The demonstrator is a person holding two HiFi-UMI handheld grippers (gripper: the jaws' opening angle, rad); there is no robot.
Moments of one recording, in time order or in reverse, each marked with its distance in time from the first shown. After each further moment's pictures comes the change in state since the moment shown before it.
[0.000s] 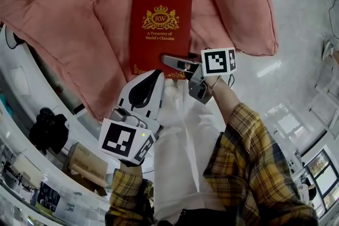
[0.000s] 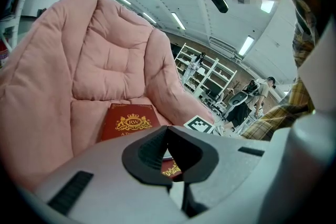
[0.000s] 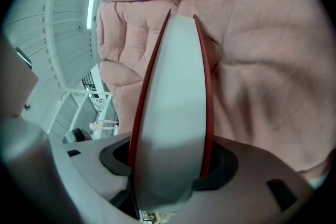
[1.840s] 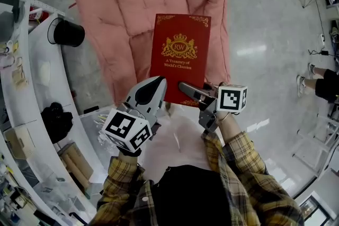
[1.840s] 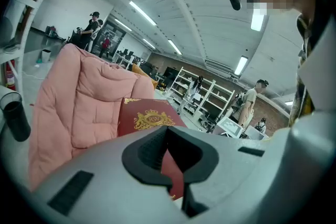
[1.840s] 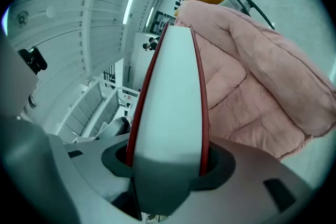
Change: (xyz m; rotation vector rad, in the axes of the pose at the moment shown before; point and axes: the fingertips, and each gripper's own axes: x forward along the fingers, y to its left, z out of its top) left arm -0.141 -0.114 0.180 0.012 -0.281 0.009; right arm -0.141 0.286 -0.001 -0.296 -0.067 0.051
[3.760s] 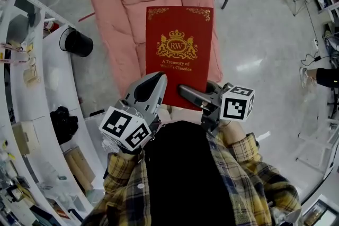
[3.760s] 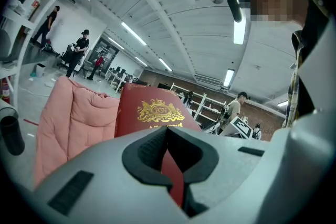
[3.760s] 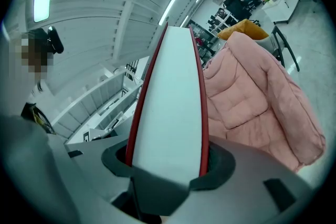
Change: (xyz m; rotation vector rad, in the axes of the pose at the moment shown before) left arm -0.089 -0.086 0.076 0.059 -0.187 -0.071; right arm -0.057 0.166 -0.018 -0.312 -0.075 0.058
